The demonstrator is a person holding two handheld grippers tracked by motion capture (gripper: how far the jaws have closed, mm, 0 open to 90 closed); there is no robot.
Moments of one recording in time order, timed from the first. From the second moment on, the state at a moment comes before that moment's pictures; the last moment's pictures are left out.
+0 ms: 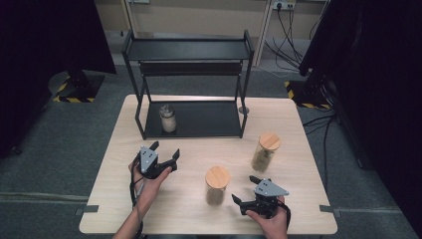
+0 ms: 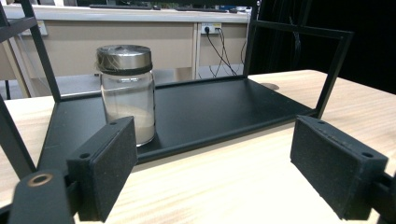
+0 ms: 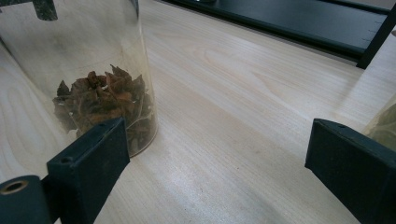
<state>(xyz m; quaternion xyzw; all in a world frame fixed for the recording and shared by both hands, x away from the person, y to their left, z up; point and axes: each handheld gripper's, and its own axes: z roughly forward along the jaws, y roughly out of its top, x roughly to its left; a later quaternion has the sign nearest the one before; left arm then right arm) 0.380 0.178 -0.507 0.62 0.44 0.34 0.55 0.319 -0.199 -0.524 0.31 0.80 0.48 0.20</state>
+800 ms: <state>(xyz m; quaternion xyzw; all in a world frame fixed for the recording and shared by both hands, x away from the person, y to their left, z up) 0.346 0.175 -0.519 0.62 0.46 0.33 0.54 0.319 -0.199 -0.524 0.32 0.80 0.48 0.20</state>
